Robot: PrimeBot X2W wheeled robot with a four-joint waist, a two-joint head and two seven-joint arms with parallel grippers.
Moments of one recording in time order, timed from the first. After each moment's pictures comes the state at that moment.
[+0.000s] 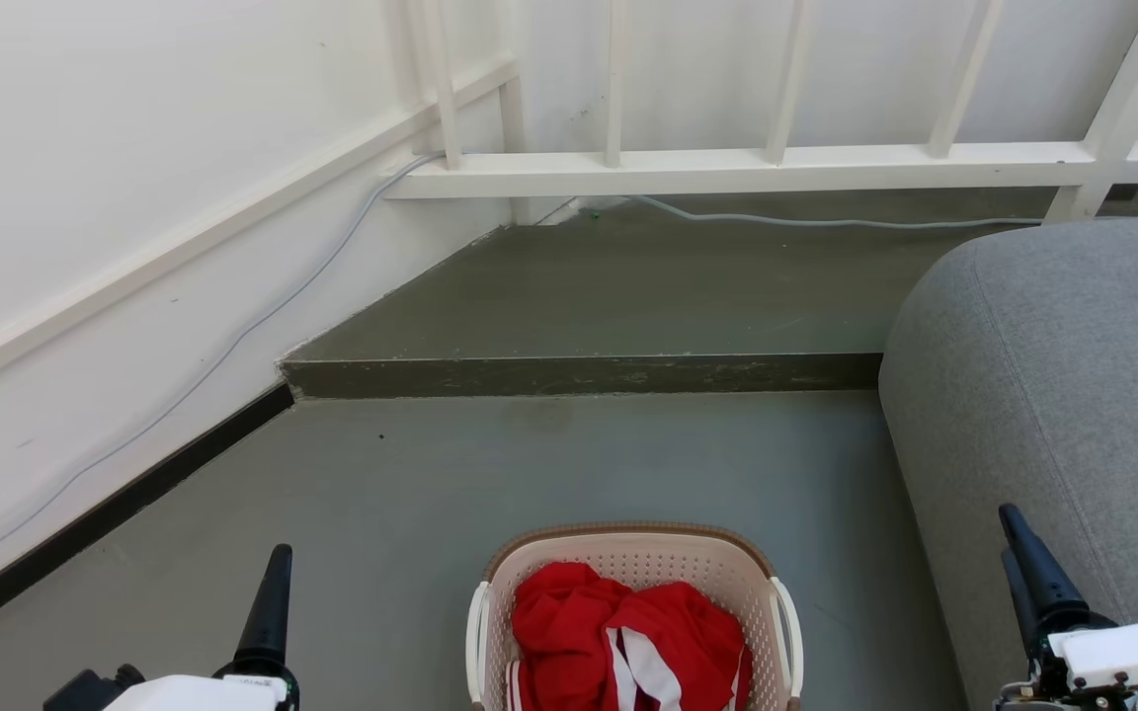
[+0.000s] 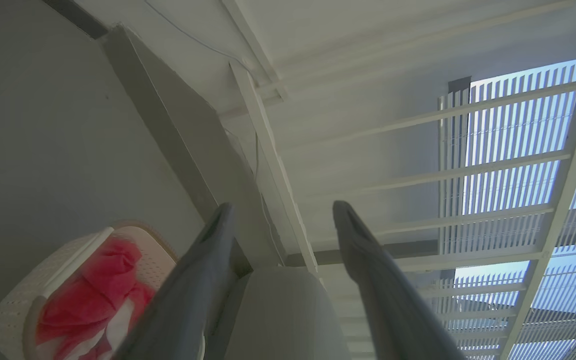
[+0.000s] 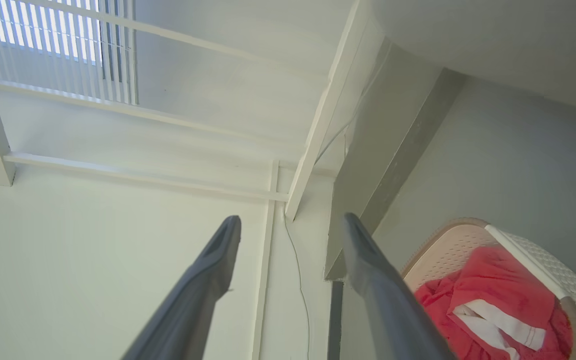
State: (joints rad) left arm 0.02 0.02 0.01 0.33 -1.37 -0.12 0.02; right arm -0.03 -0.13 0.01 0.31 1.48 0.12 0.02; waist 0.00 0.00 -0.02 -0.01
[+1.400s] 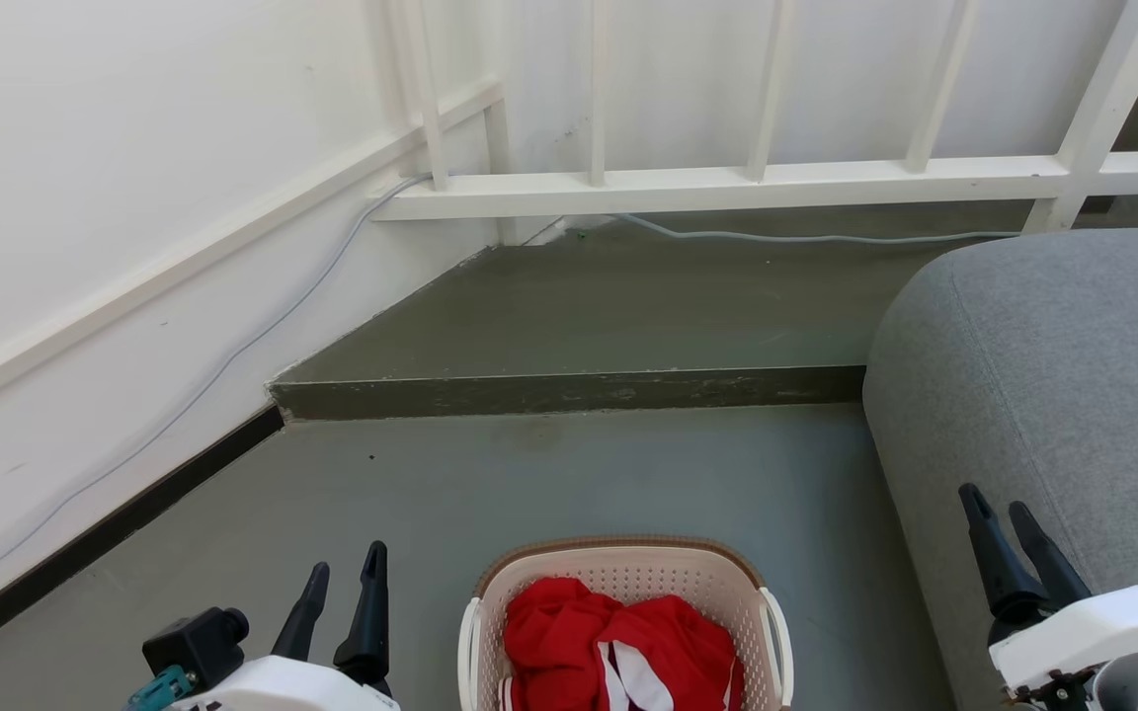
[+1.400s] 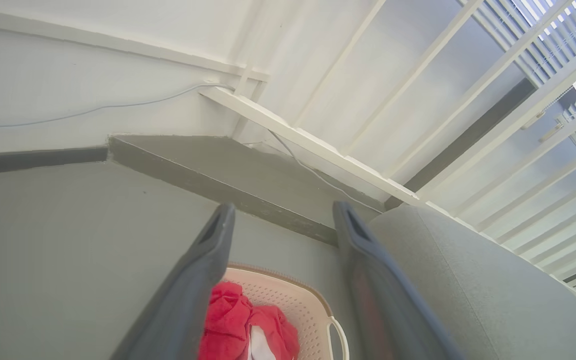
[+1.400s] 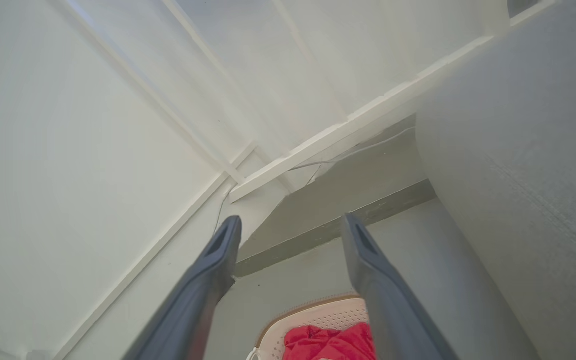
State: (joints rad) left arm 0.01 0.03 -0.15 0.29 -0.69 -0.02 -0.11; right arm -0.08 -0.26 0.18 0.30 0.95 0.12 -0.10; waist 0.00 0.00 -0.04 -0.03
